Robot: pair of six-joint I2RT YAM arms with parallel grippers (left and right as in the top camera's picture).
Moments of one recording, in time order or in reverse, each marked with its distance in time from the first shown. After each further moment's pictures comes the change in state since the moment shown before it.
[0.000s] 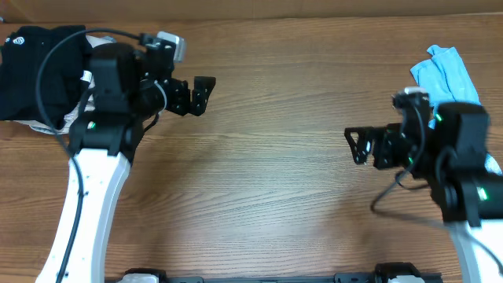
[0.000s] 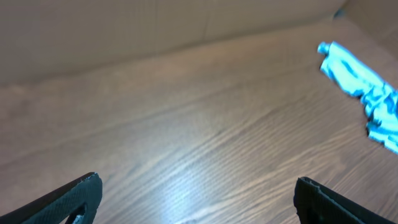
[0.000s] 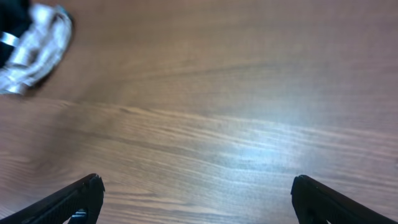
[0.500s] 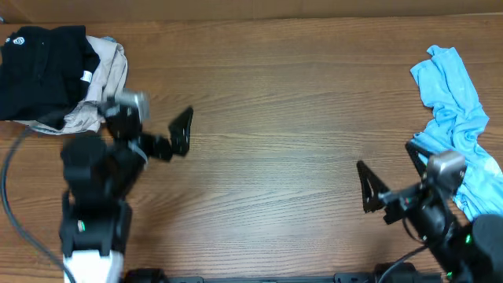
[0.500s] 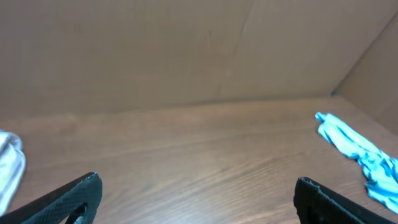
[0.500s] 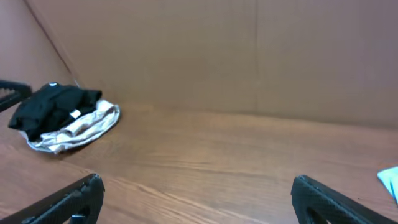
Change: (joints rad) left arm 0.095 -0.508 -0.447 0.313 -0.016 -0.185; right arm 0.000 -0.631 -0.306 0.319 -0.025 0.005
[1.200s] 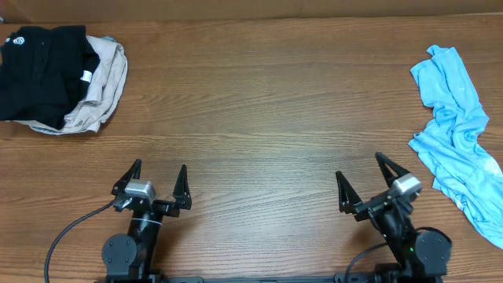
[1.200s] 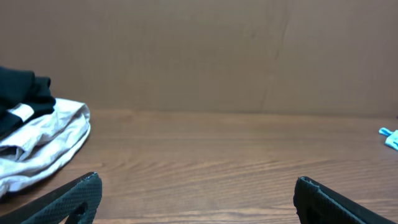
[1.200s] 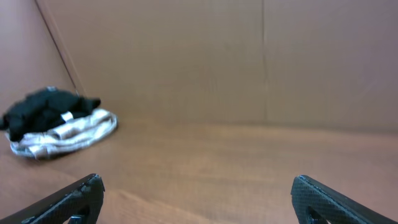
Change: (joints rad) left arm 0.000 -0.877 -0.842 0.253 -0.226 -0.015; right arm 0.000 -0.430 -0.793 0.672 -0.035 0.083
